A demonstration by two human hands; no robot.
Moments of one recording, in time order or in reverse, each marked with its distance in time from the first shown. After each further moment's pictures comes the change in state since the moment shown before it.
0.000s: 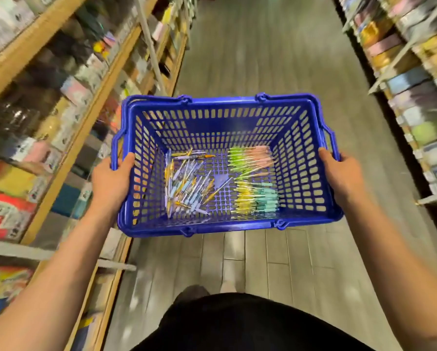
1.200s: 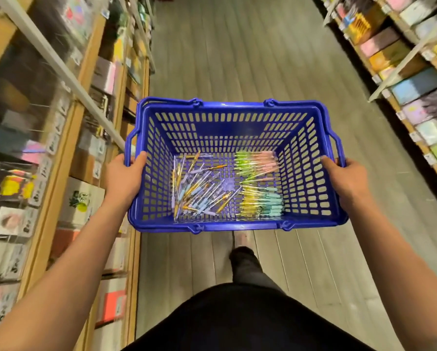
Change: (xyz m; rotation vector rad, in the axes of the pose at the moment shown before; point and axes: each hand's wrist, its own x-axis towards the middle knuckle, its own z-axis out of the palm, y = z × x) left_hand 0.564 0.182 0.335 0.002 -0.313 -0.055; right_hand 0.480 -0.189 0.268 0.049 0.115 0.208
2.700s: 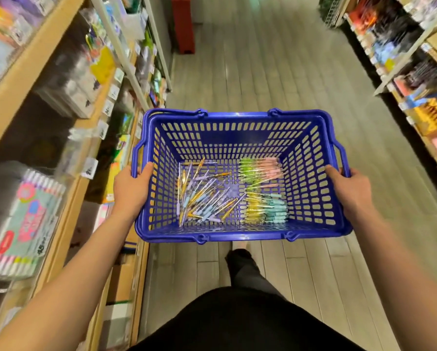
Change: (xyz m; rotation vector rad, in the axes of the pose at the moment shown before) left_hand 0.873 0.362 0.227 0.050 0.095 0.030; right_hand 0.697 -0.535 0.493 -0.017 -0.055 0.004
